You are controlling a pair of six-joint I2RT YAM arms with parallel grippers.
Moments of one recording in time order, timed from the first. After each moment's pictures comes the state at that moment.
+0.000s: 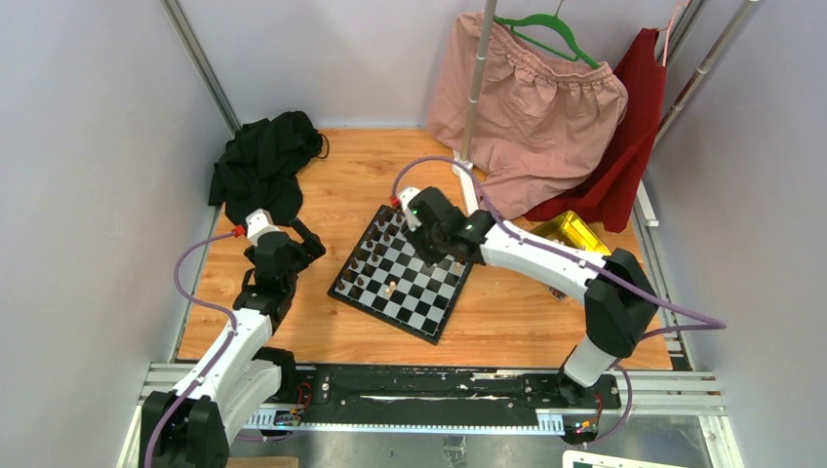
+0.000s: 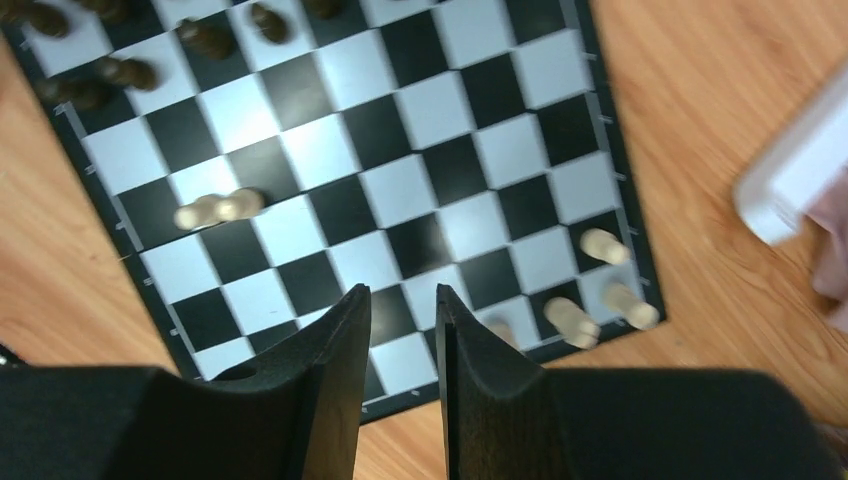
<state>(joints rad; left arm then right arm) -0.14 0.84 0.35 0.03 -0.31 -0.60 0.85 1.62 1.27 -0.51 0.10 0.03</state>
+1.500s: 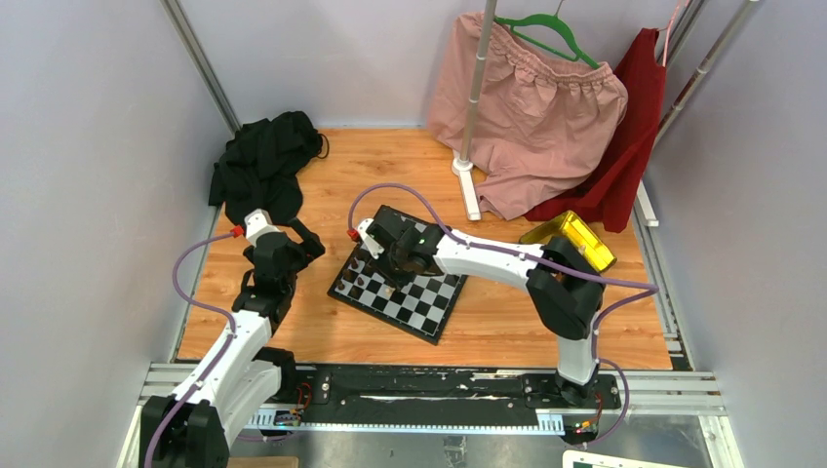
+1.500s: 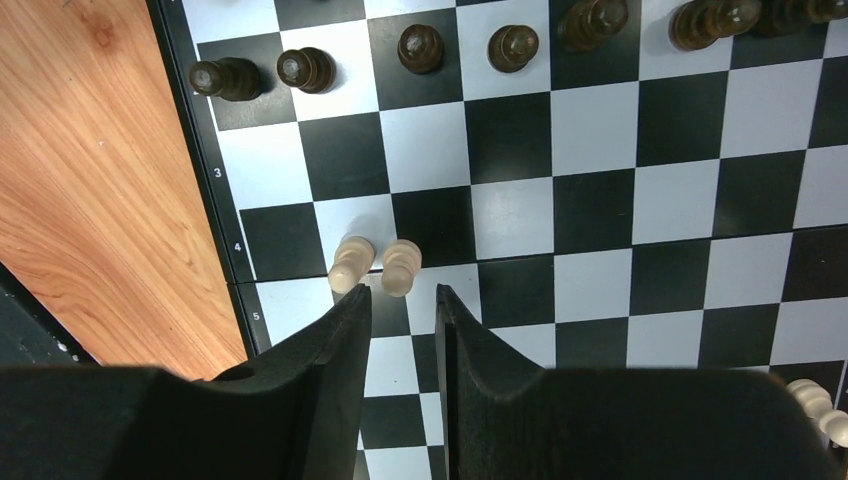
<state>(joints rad) -0.14 0.82 0.35 0.03 -0.31 -0.60 1.02 1.88 1.41 -0.51 -0.03 -0.01</state>
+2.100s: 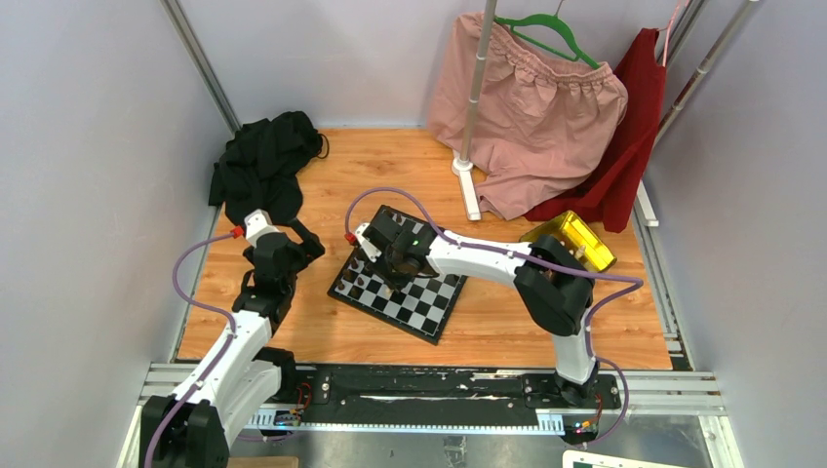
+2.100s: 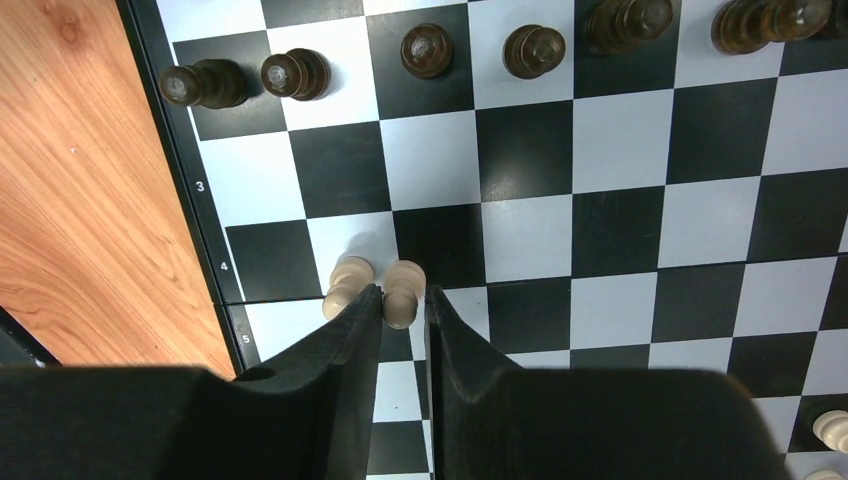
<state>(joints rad) -0.14 0.82 0.35 0.03 -0.32 -0.60 1.03 1.94 1.43 -0.51 -0.03 -0.01</state>
